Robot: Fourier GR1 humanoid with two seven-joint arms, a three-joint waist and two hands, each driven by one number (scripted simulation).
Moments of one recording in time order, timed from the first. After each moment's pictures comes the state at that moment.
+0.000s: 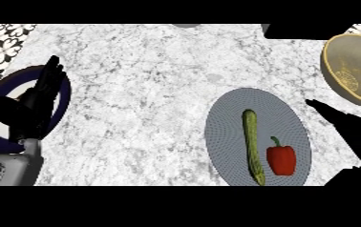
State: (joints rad) left arm -0.16 0.41 -0.04 -1.51 0.14 0.20 0.10; right arm -0.11 -0.88 0.29 -2.06 0.05 0.31 0.98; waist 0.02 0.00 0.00
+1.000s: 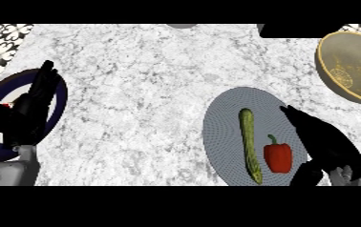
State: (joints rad) left arm -0.12 0.37 0.03 -1.55 0.10 0.16 0.11; right arm -0.14 -0.68 0.44 -1.88 0.39 0.38 0.93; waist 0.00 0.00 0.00
